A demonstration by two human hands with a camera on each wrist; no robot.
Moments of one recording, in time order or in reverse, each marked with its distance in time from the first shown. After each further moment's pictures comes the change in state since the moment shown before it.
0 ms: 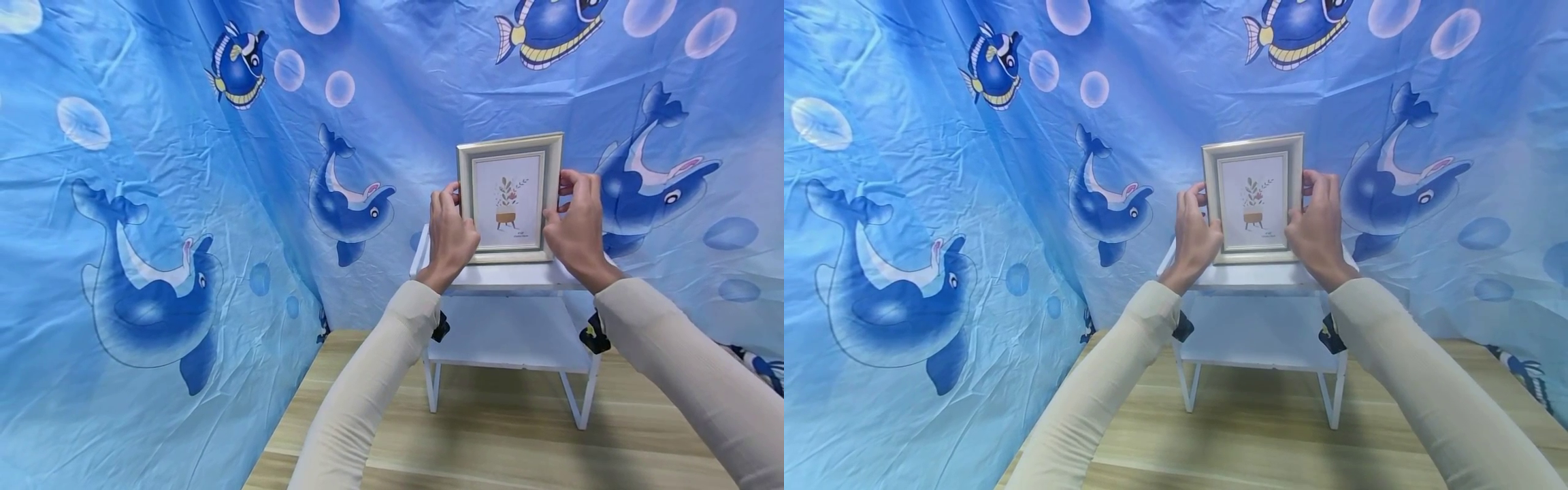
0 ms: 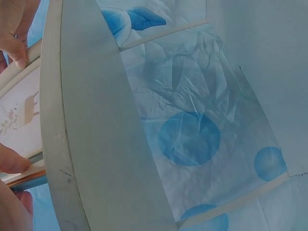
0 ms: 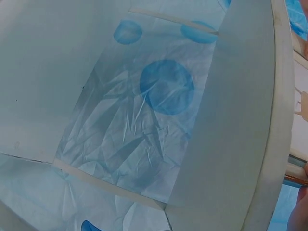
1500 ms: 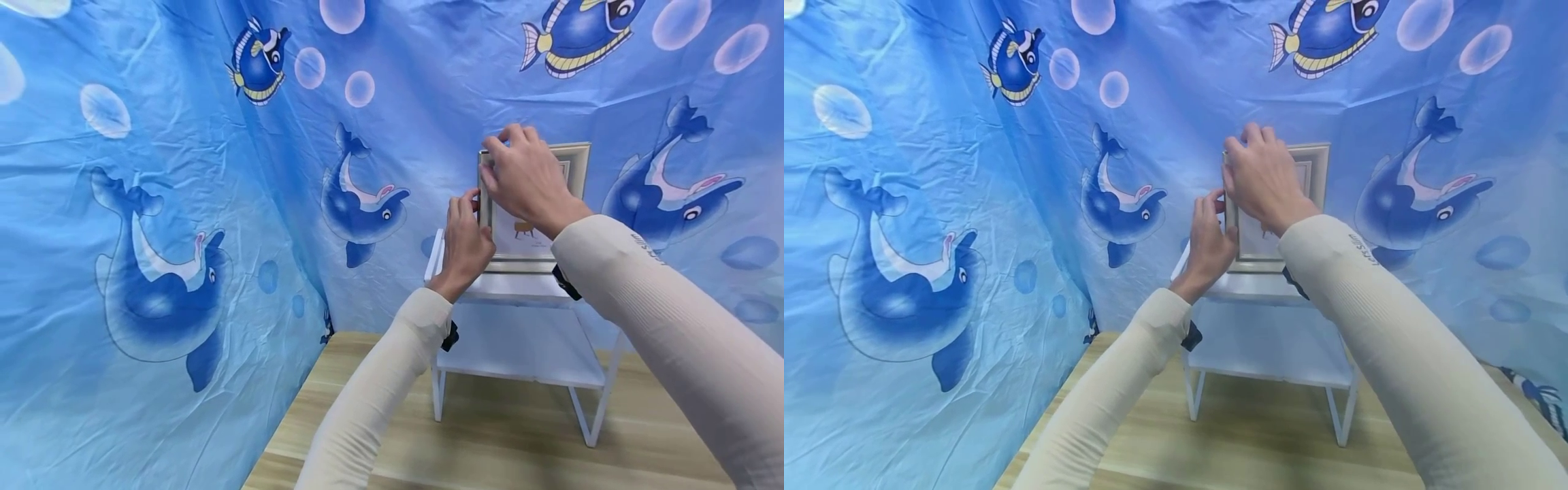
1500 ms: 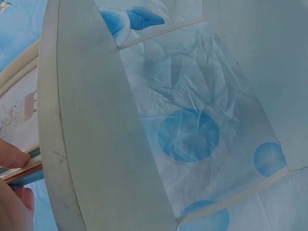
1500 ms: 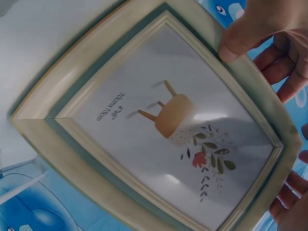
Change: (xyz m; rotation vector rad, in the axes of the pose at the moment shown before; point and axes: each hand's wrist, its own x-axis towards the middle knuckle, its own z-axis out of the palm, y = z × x) left_hand -0.005 -0.010 -0.005 0.014 -0.025 0.094; right_hand 0.063 -0.102 0.033 -0.454 -0.299 -0.465
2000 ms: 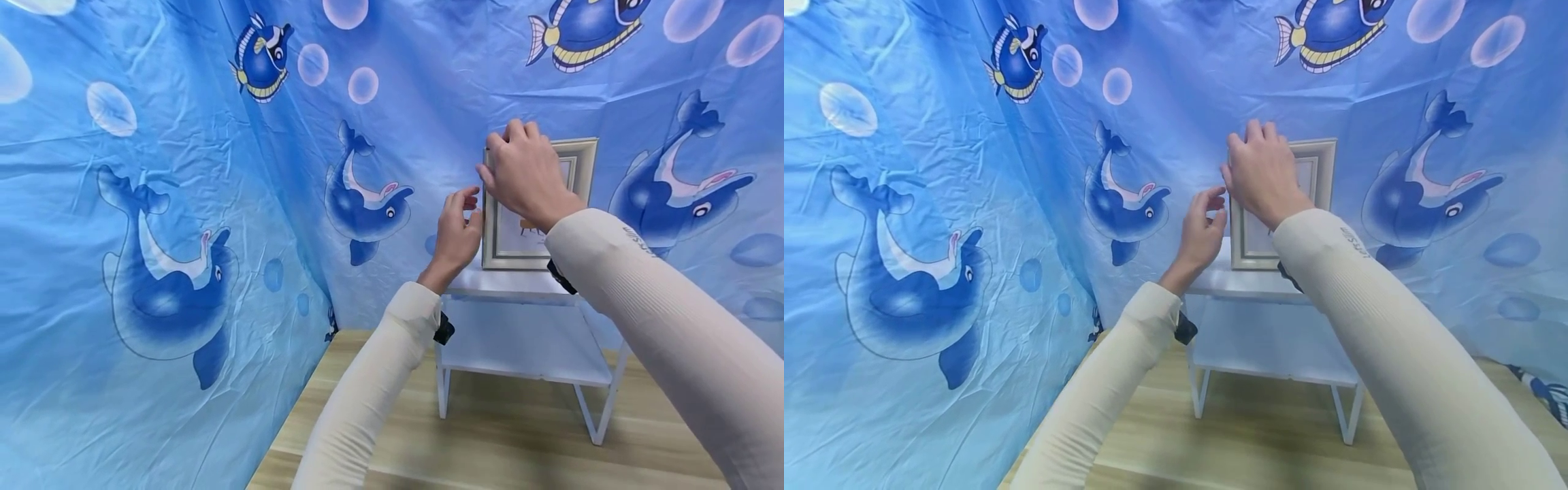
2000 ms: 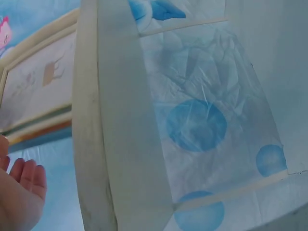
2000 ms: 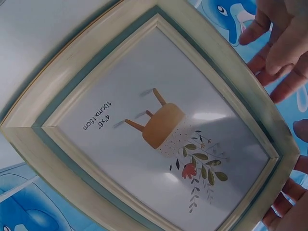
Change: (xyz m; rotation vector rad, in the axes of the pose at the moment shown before) left_hand 0.010 -0.018 -0.015 -0.292 -0.088 -0.137; right_hand 0.006 -0.003 0.008 -0.095 -0.050 0.024
